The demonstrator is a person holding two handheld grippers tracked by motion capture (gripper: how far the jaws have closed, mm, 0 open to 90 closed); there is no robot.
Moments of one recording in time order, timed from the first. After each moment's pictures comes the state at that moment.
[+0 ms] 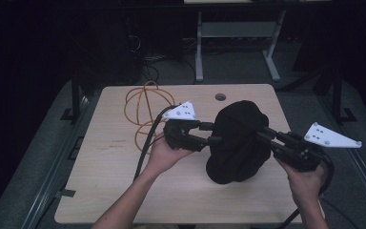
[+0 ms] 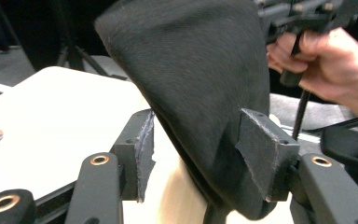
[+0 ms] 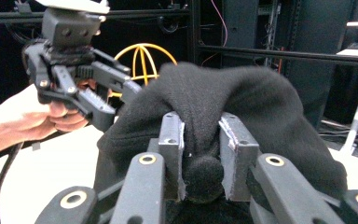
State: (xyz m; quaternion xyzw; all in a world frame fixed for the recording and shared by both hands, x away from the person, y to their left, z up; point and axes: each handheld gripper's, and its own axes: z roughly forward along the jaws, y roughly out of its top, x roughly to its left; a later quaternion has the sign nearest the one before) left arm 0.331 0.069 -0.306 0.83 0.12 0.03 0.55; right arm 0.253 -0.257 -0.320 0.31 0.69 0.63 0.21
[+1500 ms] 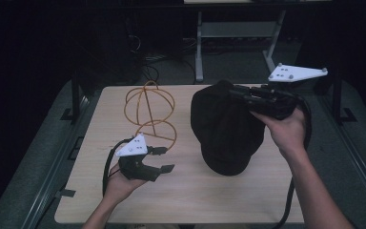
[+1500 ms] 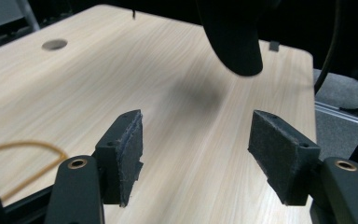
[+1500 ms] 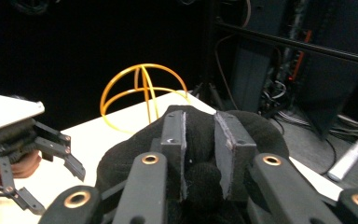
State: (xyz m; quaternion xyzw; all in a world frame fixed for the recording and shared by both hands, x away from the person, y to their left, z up) left arm 0.284 0.185 -0.374 0.84 0.19 0.08 0.50; right arm 0.329 -0.196 -0.224 0.27 0.76 0.56 0.19
